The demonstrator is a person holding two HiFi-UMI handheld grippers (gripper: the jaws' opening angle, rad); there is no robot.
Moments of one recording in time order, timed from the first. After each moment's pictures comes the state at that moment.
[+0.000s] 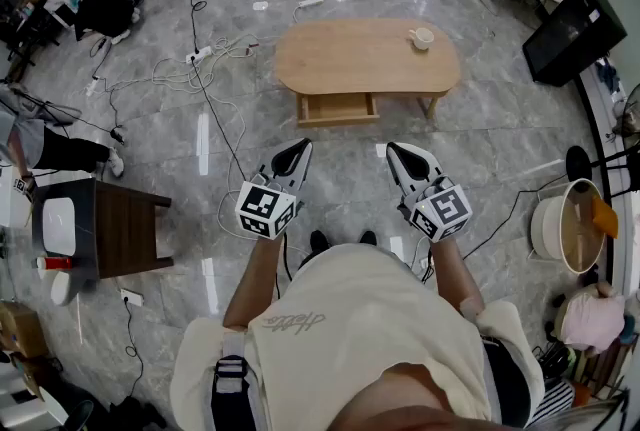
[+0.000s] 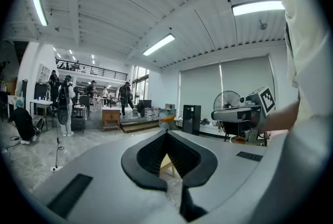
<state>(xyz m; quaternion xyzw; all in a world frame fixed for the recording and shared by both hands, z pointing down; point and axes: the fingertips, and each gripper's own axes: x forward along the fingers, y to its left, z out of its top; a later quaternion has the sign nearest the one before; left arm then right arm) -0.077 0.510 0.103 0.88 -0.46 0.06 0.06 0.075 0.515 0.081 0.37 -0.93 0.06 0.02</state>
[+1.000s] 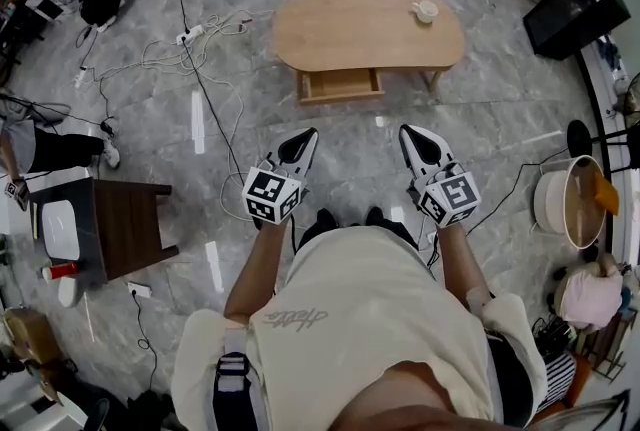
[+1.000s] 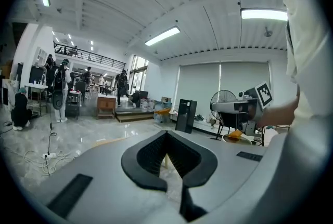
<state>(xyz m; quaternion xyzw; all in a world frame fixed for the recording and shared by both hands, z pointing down) -0.114 0.471 0.164 0.89 -0.43 0.07 0.12 0.052 0.471 0.112 0.42 -0.90 0.09 0.05</state>
